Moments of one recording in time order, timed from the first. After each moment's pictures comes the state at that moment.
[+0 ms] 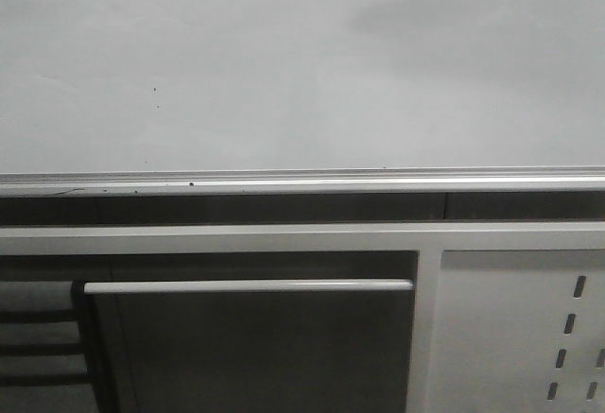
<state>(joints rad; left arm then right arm) -0.60 0.80 -0.67 -1.19 -0.08 1.01 0.37 0.76 -0.70 0.85 0.35 -0.76</state>
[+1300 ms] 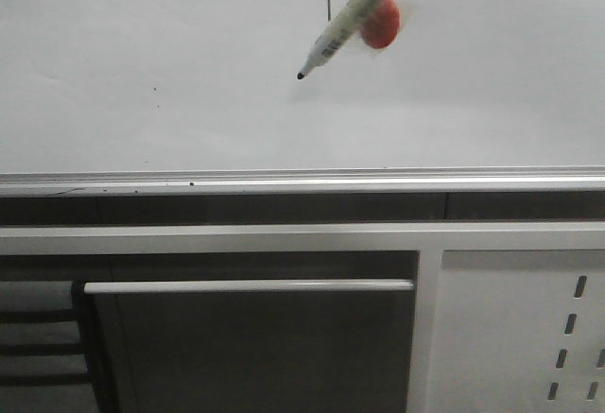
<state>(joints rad) -0.60 0.80 -0.67 -1.19 -0.09 1.01 0.56 0.94 -0.70 0.85 0.18 -0.83</state>
